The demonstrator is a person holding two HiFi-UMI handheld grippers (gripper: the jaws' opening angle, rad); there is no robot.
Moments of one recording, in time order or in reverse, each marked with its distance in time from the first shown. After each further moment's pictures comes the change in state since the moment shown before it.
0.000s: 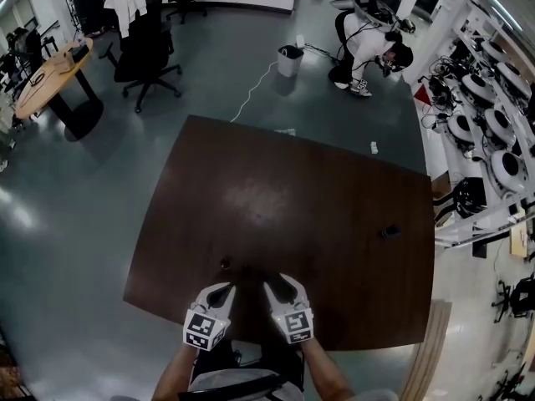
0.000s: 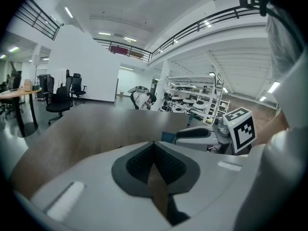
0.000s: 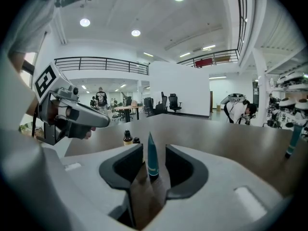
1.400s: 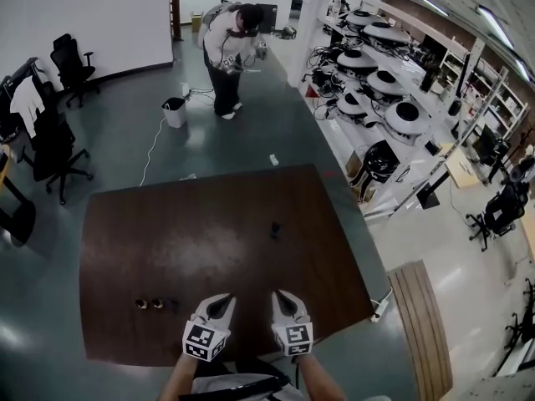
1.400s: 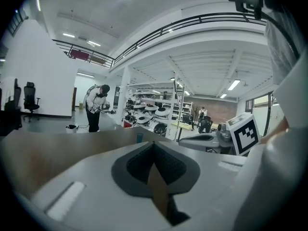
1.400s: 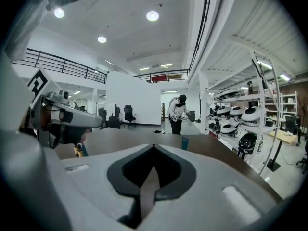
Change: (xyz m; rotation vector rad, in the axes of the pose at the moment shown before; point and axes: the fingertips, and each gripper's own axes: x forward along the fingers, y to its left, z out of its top) left arm 0.116 -0.252 0.087 0.217 -0.084 -0.394; right arm -0.241 -0.198 -0.007 0.157 -0.131 -0.554
